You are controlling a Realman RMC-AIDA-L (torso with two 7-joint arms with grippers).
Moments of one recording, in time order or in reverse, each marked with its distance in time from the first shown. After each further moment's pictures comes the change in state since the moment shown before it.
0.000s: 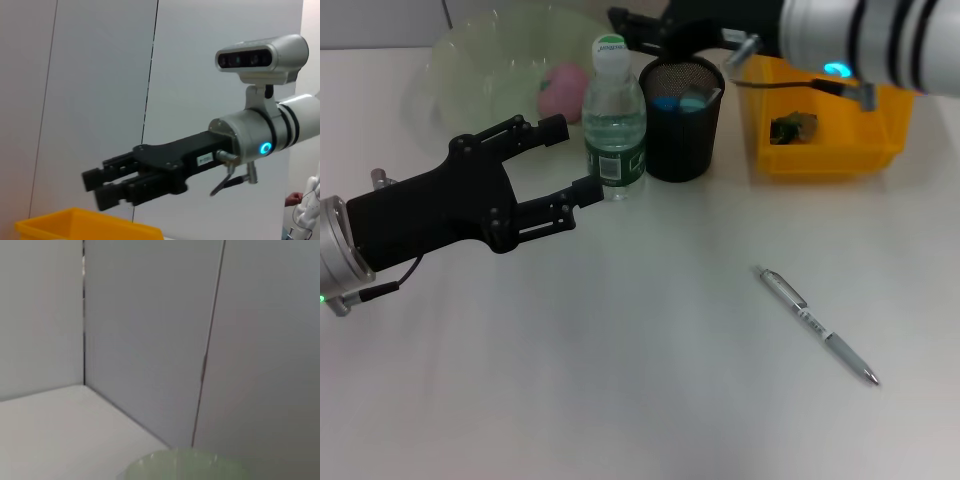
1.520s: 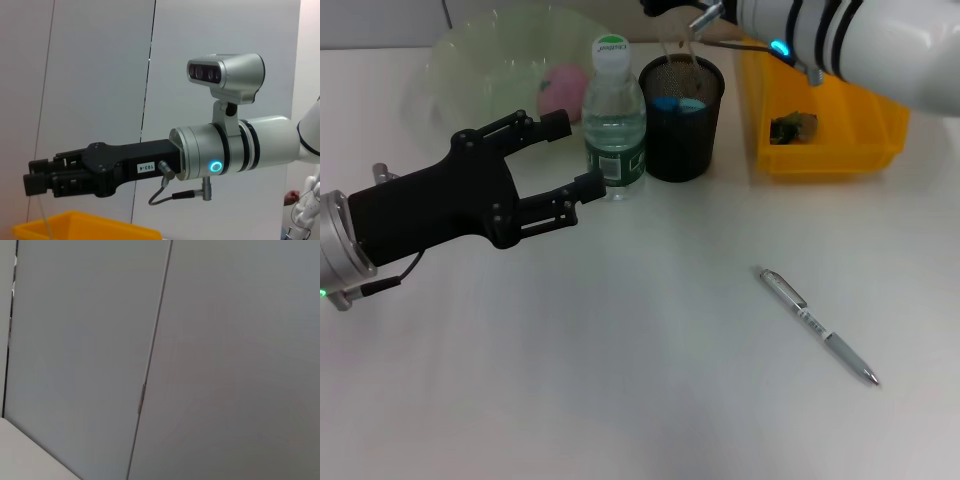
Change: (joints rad) left arm -0.009 0.001 0.000 0.003 0.000 0.000 -0.002; right arm 0.127 0.005 -0.161 0.277 0.000 0.483 0.003
